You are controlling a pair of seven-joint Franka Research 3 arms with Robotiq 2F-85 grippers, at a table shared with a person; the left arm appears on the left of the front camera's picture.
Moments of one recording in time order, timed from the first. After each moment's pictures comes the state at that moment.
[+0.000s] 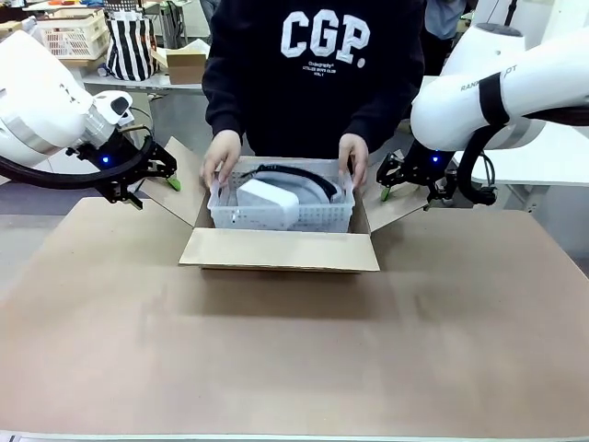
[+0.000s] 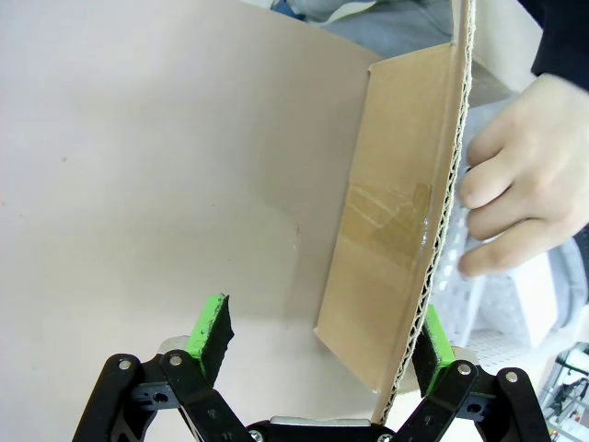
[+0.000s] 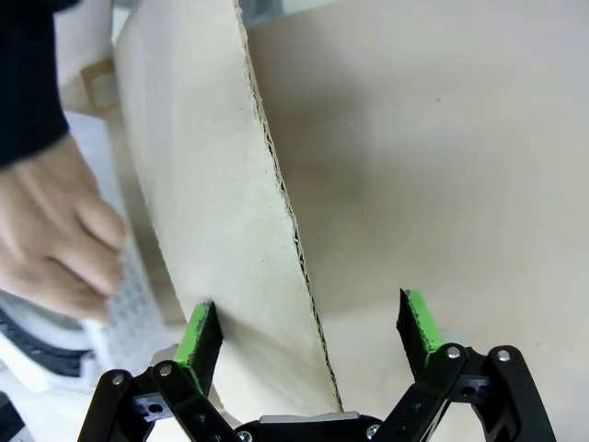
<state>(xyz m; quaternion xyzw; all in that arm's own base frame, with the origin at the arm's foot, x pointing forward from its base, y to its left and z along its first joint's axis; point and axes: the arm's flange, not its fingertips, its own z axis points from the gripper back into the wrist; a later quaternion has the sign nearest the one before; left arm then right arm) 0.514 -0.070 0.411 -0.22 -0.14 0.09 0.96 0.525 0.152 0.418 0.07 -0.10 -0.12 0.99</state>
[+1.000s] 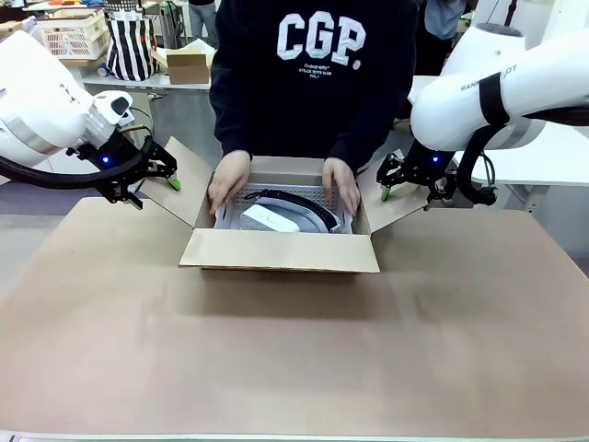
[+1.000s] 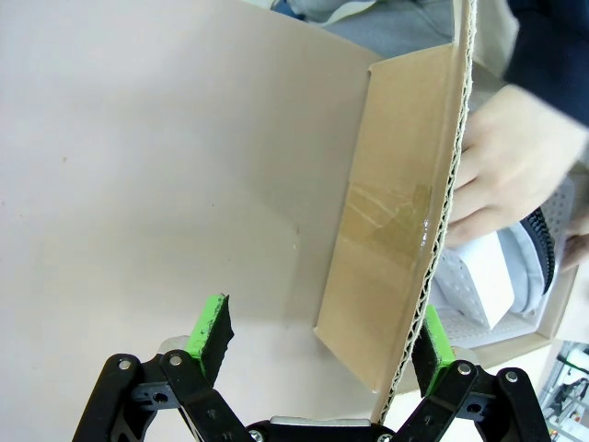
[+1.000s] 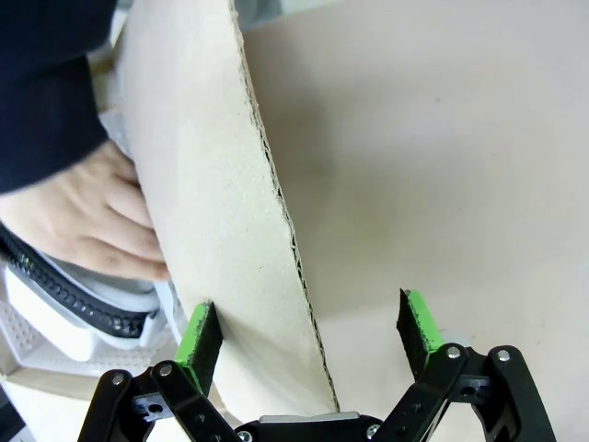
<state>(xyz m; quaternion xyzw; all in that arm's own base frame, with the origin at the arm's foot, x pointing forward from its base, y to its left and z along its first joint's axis) 0.514 -0.070 0.411 -0.22 -0.14 0.09 0.96 0.525 0.152 0.418 0.07 -0.10 -0.12 0.99</state>
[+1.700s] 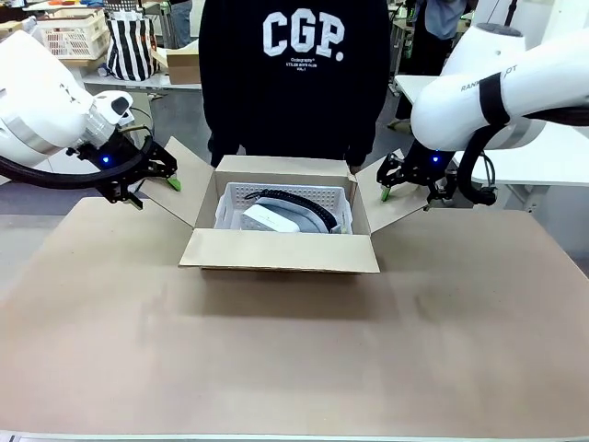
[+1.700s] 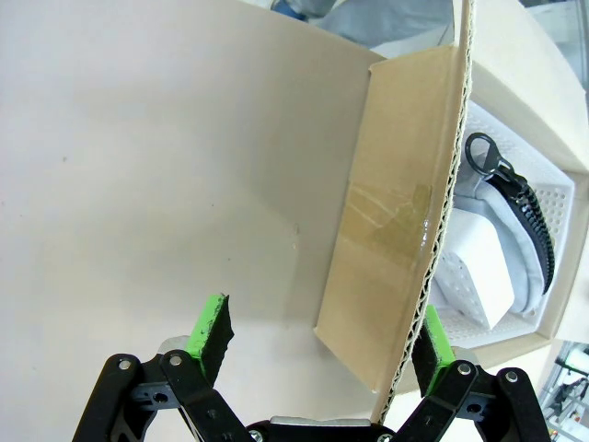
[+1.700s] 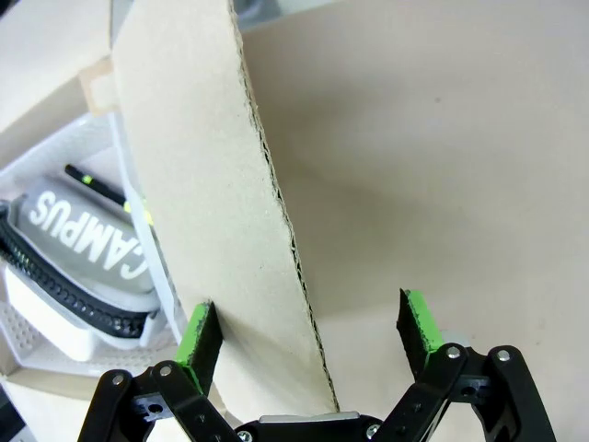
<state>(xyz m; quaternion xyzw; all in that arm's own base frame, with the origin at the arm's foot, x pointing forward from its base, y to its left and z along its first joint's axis) 0.514 -0.070 0.411 -0.22 -0.14 0.09 0.96 0.525 0.152 0.418 0.07 -0.10 -0.12 0.99</state>
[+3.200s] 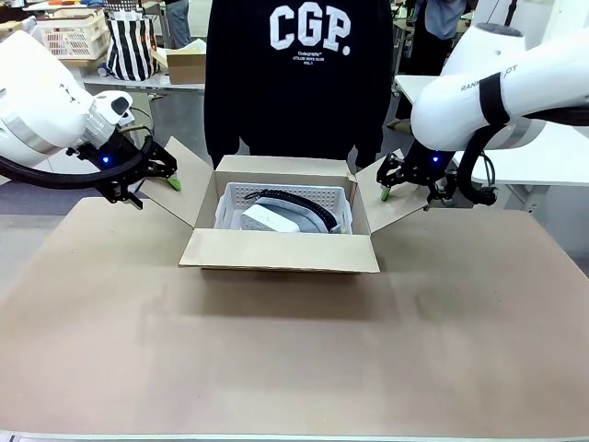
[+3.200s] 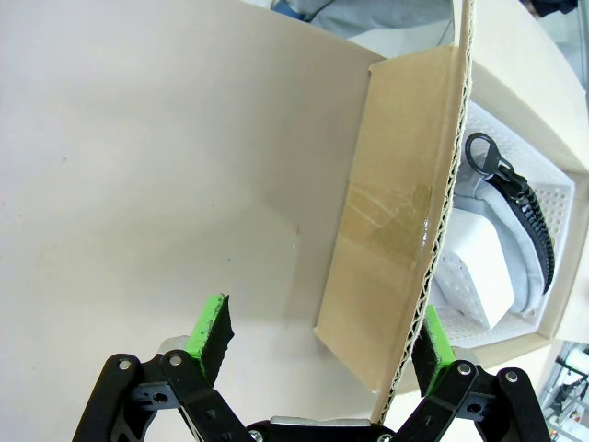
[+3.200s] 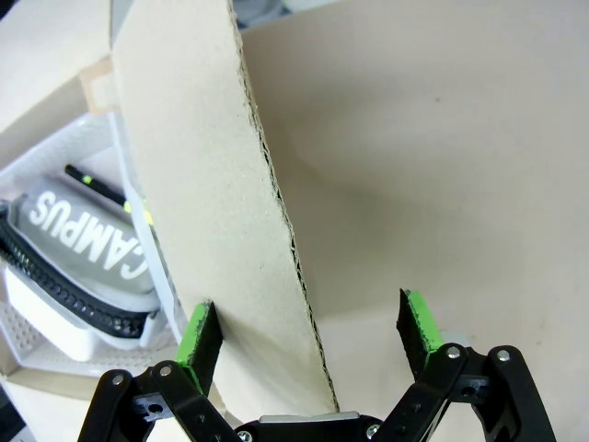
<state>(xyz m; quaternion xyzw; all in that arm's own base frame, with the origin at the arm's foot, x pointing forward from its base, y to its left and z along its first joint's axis) 0.514 -0.070 0.411 -0.22 -0.14 0.09 0.96 0.525 0.152 0.418 0.07 -0.10 -0.12 0.99</state>
